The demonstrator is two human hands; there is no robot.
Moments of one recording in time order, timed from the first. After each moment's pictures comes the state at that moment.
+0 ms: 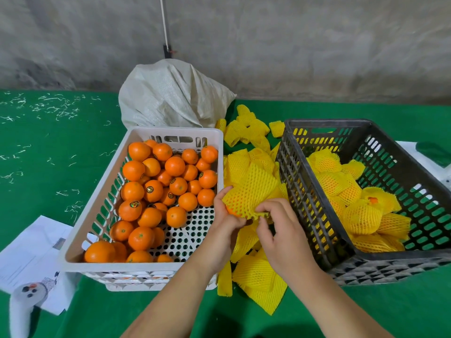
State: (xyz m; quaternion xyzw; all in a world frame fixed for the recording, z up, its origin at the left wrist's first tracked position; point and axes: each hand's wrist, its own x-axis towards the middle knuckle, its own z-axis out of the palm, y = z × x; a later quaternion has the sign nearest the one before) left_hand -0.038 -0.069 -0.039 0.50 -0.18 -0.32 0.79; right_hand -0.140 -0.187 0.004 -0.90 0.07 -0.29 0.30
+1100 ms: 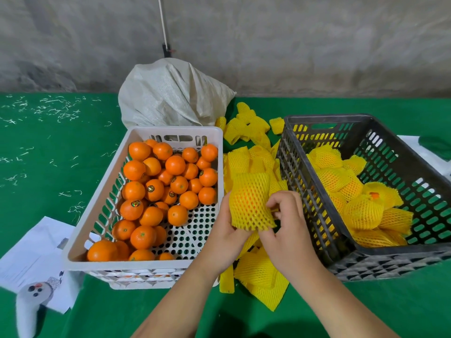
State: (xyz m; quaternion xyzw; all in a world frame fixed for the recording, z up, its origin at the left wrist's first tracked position) left_hand -0.049 -0.068 -0.035 0.60 -0.28 -0.19 0.72; right_hand -0.144 -0.183 0.013 -0.86 0.13 -0.29 0.39
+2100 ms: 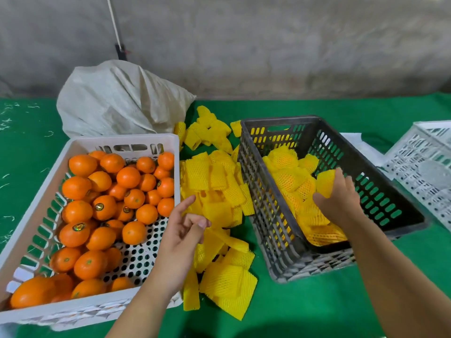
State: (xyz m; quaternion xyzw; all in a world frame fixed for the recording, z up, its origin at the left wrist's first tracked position) left_hand -0.040 -0.073 -0.044 0.58 -0.22 -0.22 0.75; right_hand -0.189 -0.424 0.001 -0.83 0.51 -0.08 0.20
